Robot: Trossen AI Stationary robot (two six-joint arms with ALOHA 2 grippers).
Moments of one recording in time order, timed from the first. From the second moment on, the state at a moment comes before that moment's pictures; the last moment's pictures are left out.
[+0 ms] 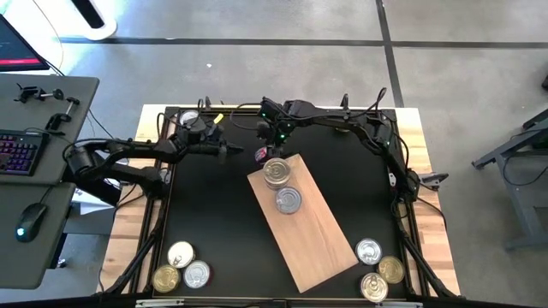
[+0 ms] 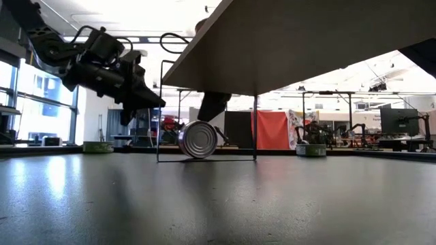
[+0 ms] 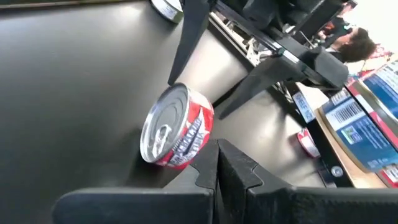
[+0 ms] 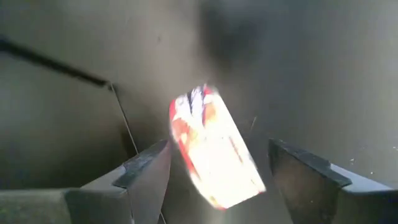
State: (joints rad) left arm 0.64 1.26 0.31 0.57 0.51 -0.51; right arm -0.38 2.24 1.97 -0.87 -0.34 -0.33
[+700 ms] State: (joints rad) left arm 0.62 1.26 0.31 0.57 0.48 -0.52; right arm -0.37 2.28 1.97 -0.87 -0.33 -0.37
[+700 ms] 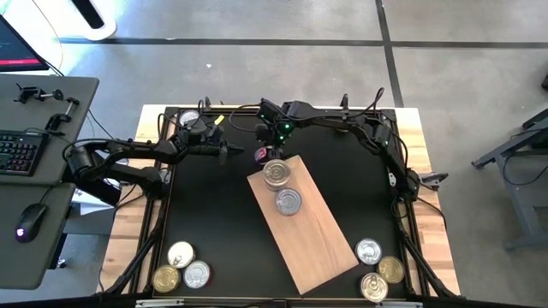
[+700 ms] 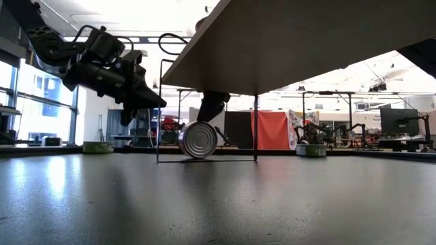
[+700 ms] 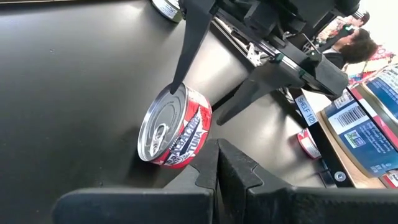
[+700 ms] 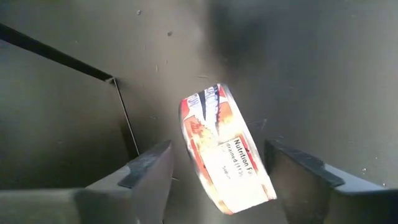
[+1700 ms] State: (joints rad) left arm 0.62 1.27 0.31 0.57 0.32 -0.54; right arm -0.38 2.29 2.10 -0.83 -0.14 -0.04
